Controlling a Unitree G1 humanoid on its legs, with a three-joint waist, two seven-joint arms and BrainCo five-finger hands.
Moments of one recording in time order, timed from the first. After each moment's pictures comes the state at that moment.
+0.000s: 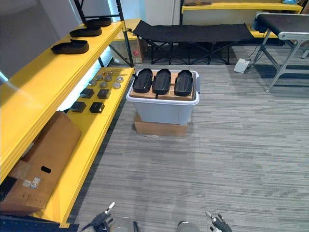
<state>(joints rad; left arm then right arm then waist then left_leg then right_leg) 0.05 0.06 0.21 1.02 -0.45 0.13 -0.04 0.04 -0.11 -0.43 1.08 0.39 -0.03 0.15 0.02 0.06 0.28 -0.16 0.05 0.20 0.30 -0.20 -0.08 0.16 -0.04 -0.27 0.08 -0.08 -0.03</state>
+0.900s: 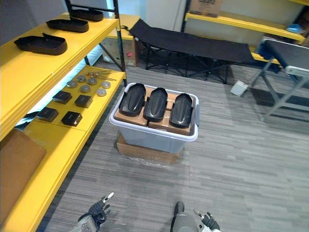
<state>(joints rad) 0.03 -0.02 0.25 0.98 -0.40 0.07 -0.01 0.09 -0.06 -0.39 1.03 0.38 0.00 0.09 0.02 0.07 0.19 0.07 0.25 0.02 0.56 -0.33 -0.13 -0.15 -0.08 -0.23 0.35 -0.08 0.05</state>
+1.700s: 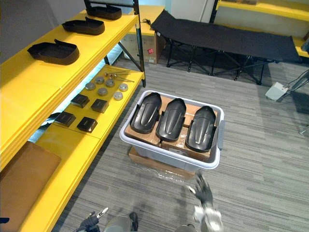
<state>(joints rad) 0.07 0.11 0.14 0.95 -0.32 -0.02 0.06 0.08 -0.04 0.05 0.28 0.16 -0.46 0.10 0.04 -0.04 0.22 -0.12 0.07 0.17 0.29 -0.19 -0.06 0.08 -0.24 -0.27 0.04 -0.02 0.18</state>
